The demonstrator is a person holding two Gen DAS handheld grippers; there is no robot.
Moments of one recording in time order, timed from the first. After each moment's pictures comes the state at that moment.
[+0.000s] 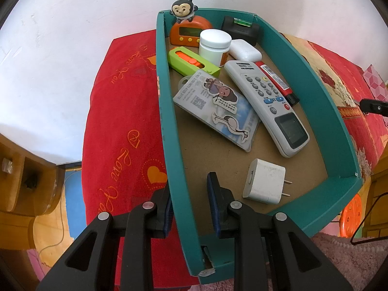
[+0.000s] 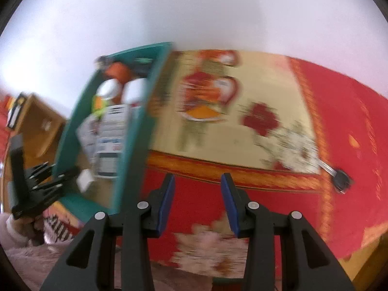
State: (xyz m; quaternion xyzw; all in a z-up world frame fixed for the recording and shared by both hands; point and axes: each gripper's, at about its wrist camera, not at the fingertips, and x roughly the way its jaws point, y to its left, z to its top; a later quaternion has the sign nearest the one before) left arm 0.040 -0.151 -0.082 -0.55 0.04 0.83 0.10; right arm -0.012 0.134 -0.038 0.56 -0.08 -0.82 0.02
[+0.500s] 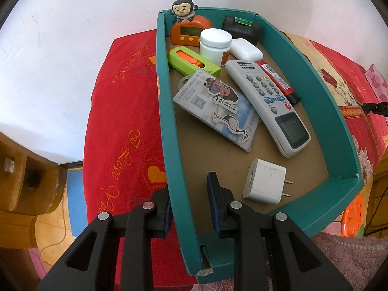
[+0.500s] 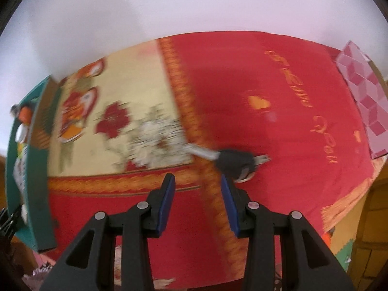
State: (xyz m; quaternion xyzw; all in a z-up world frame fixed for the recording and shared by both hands) left arm 0.040 -0.150 -0.081 -0.56 0.04 0.82 0.09; right arm 0.005 0.276 -0.070 0.56 -0.12 -0.80 -0.17
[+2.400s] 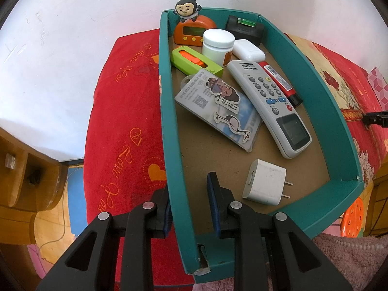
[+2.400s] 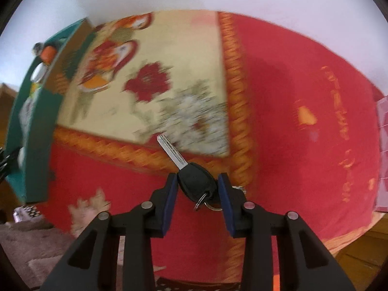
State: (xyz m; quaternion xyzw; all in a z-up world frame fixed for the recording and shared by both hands) left arm 0.043 -0.152 -0.080 -0.56 0.04 0.82 0.08; right arm 0.017 0.229 -0.075 0.63 -0.03 -0.77 -0.02
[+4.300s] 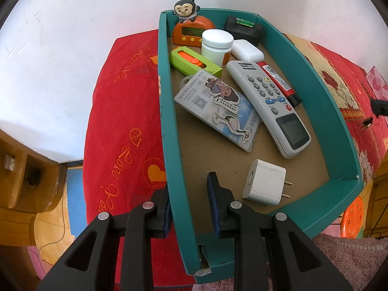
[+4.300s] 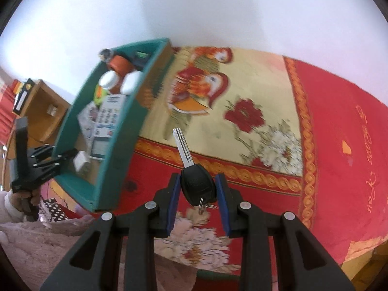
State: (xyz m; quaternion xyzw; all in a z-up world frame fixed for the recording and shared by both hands) left arm 0.040 -0.151 -0.081 -0.56 0.04 0.82 0.09; right arm -0.004 0.154 -0.026 0.56 -0.05 -0.82 0.08
